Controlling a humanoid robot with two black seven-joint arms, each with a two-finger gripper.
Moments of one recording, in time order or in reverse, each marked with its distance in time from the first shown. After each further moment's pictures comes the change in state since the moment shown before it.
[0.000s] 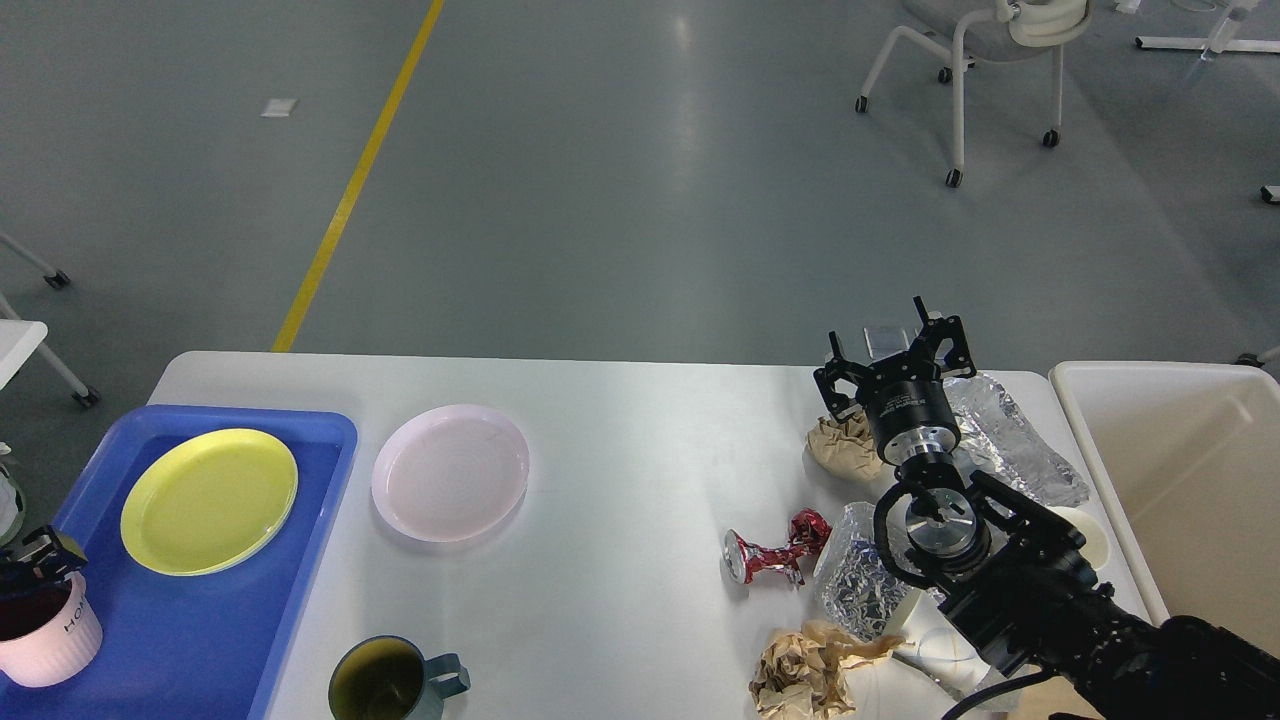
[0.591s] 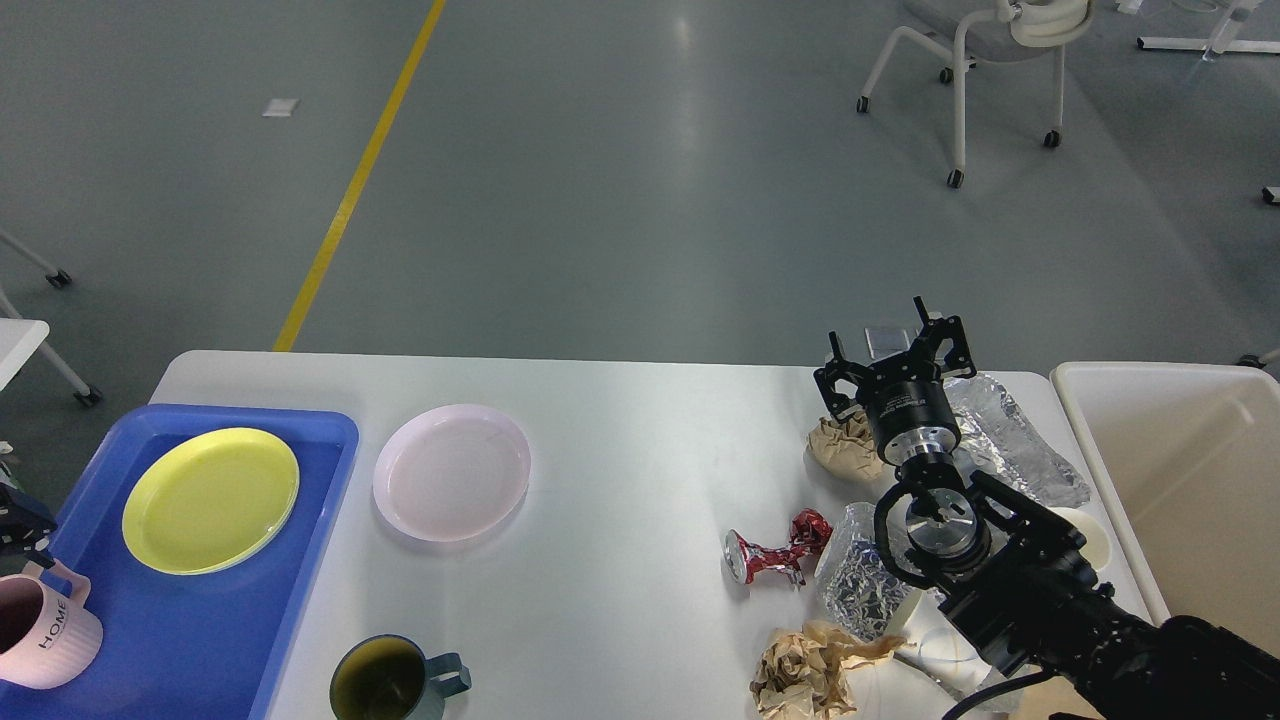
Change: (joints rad) left arm -0.185 0.115 -0.009 0.001 0.002 -0.339 0.002; right arm 0.000 0.000 0.000 0.000 0.000 0.000 0.000
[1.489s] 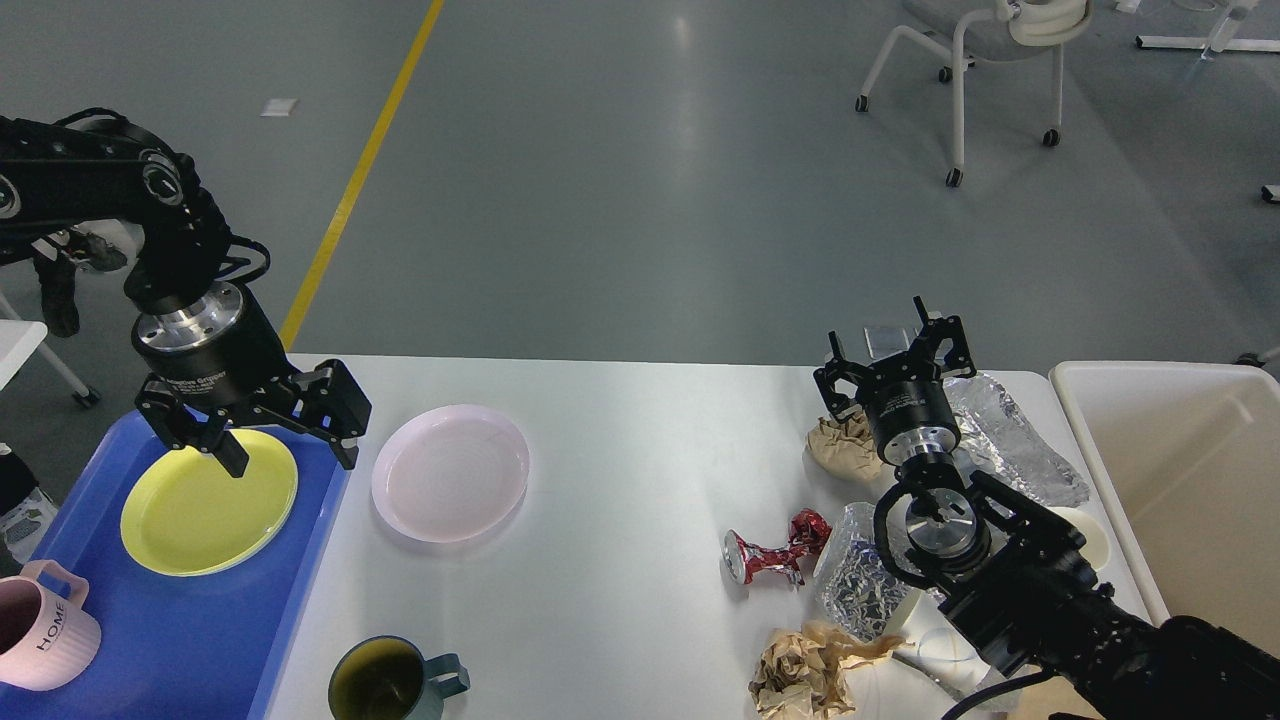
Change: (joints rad) left arm -0.446 -0.454 -0.023 -0.264 -0.003 -0.251 0.089; right arm 0.000 0.000 0.000 0.000 0.000 0.000 0.000
